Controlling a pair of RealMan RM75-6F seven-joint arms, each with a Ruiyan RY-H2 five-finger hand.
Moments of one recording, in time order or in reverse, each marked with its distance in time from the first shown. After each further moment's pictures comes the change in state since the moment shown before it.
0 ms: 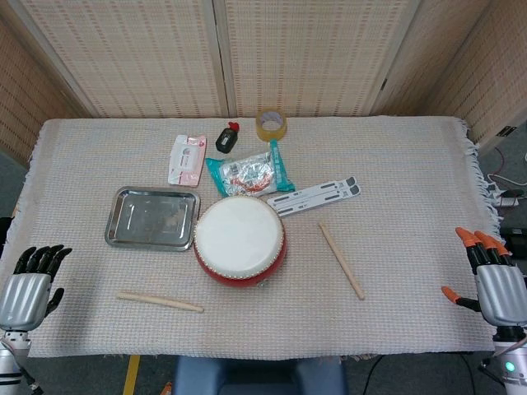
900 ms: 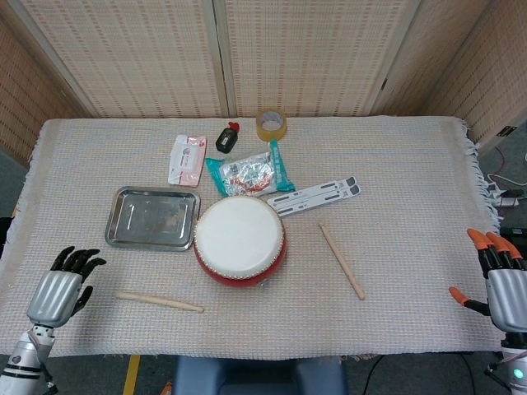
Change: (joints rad) left arm -0.068 -0.020 0.036 -0.017 0.083 -0.095 -0.059; right arm -0.032 -0.011 0.003 0.035 -0.028 0.072 0.035
